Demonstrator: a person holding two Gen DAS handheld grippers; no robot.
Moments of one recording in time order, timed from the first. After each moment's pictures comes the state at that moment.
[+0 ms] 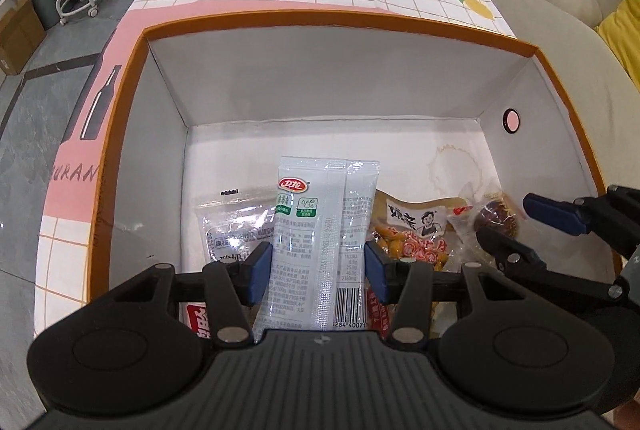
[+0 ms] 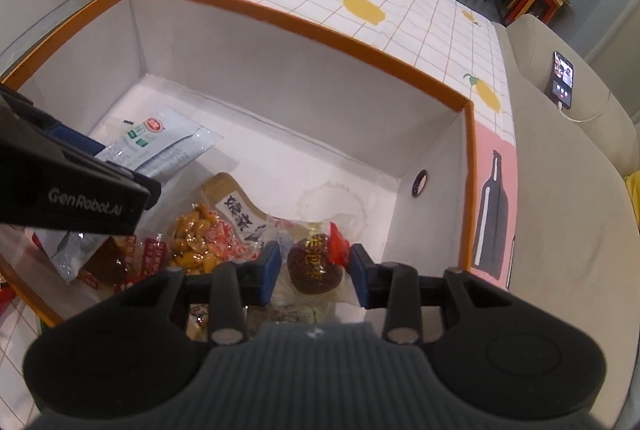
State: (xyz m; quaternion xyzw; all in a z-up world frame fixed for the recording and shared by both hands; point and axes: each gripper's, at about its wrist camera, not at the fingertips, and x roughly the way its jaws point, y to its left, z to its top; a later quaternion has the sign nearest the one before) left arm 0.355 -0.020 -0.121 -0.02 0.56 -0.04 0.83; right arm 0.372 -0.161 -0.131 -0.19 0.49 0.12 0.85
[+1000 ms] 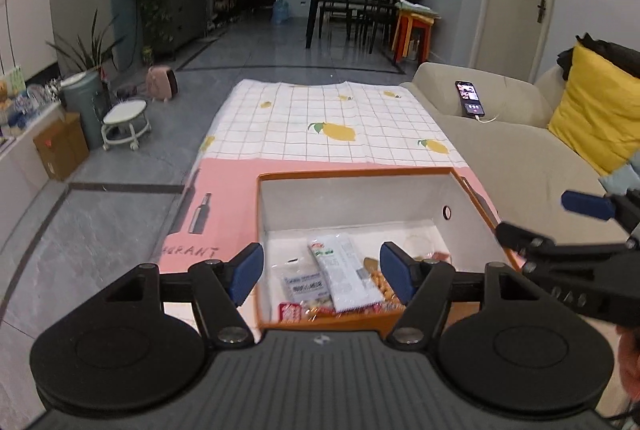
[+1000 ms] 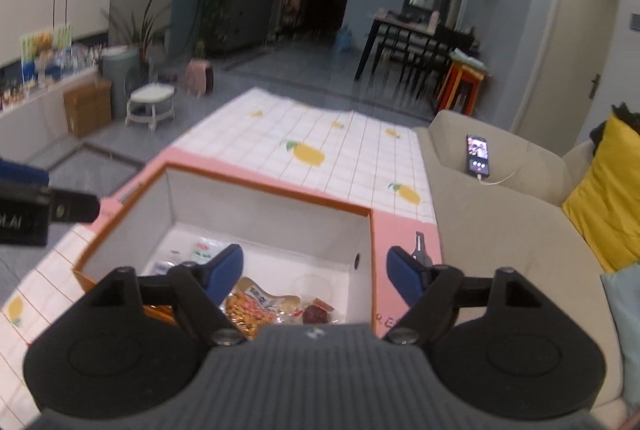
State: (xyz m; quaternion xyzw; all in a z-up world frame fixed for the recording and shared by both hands) left arm 0.193 0.016 0.012 0.00 0.33 -0.04 0.94; right arm 0.219 -0.178 0.000 -0.09 0.28 0.06 0.95
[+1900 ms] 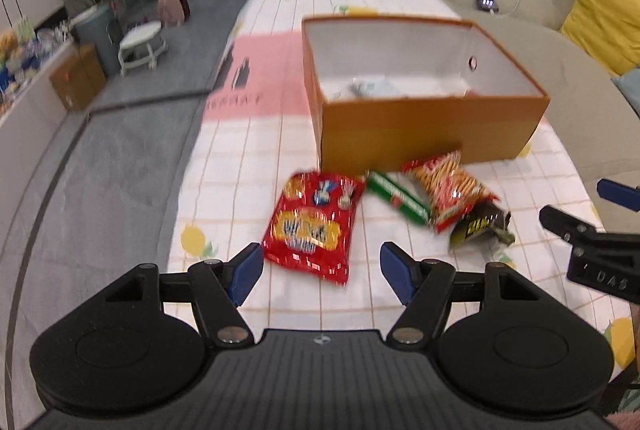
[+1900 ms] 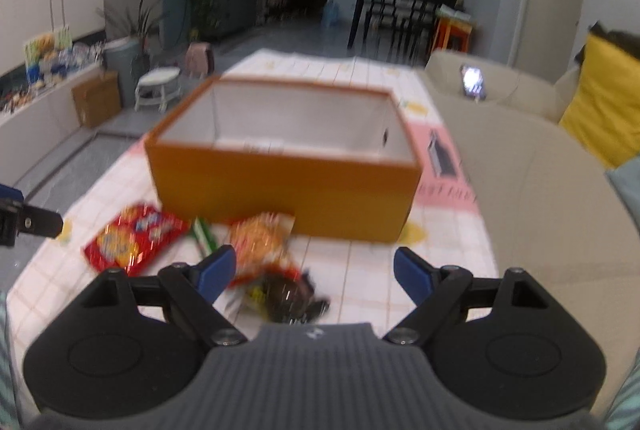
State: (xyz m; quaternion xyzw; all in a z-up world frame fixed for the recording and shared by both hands) left arm 0.104 0.068 -0.061 0.03 0.46 -0.03 0.89; right arm 0.081 -0.157 -0.086 -0.05 0.35 0.06 0.93
